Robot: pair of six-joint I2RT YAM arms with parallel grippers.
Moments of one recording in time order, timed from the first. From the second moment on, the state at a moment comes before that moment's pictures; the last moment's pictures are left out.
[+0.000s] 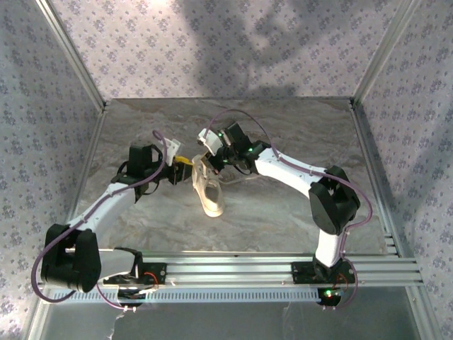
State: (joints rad) left arm -0.26 1.23 0.72 -0.06 0.63 0.06; right arm 0.75 1.82 1.42 -0.29 -0.30 -0.13
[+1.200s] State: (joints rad) left arm -0.36 1.36 0.75 0.07 0.58 0.16; right arm 0.72 1.82 1.44 -0.35 -0.40 -0.13
